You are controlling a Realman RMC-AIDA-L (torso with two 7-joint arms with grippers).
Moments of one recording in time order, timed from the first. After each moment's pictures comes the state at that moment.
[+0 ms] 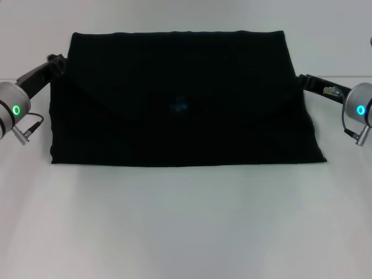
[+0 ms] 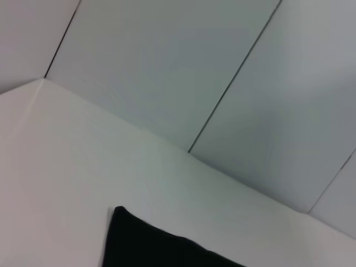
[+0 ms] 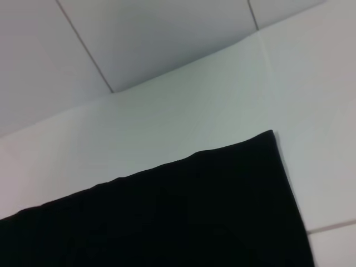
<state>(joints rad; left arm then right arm) -0.80 -2.12 0.07 0.39 1.80 0.70 -1.41 0.85 2.10 -0.53 -0.32 -1.82 -0.49 1.68</state>
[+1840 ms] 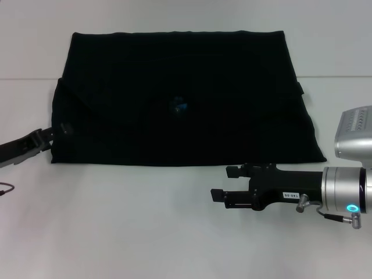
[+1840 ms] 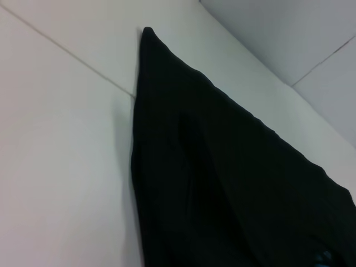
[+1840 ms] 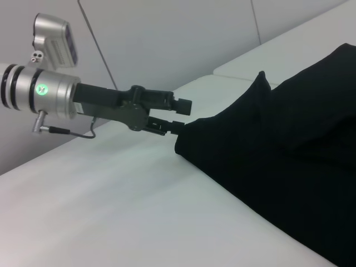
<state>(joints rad) -0.57 -2.06 0.24 0.56 2.24 1.08 -2.06 0.65 2.09 -0.90 -0.40 -1.89 -1.26 1.37</state>
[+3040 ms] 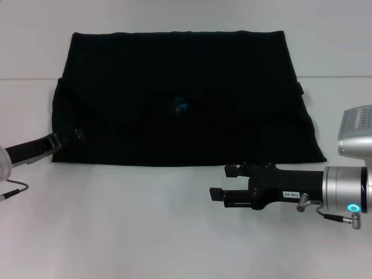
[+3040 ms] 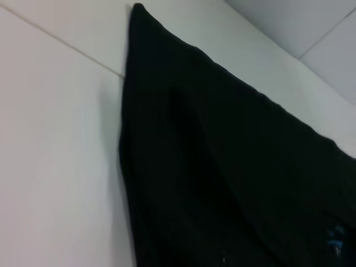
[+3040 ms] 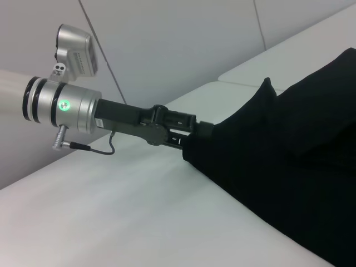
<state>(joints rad) -0.60 -2.07 0.34 0.54 2.24 0.99 -2.06 0.65 2.09 -0.89 -0.40 -1.89 -1.29 1.39</state>
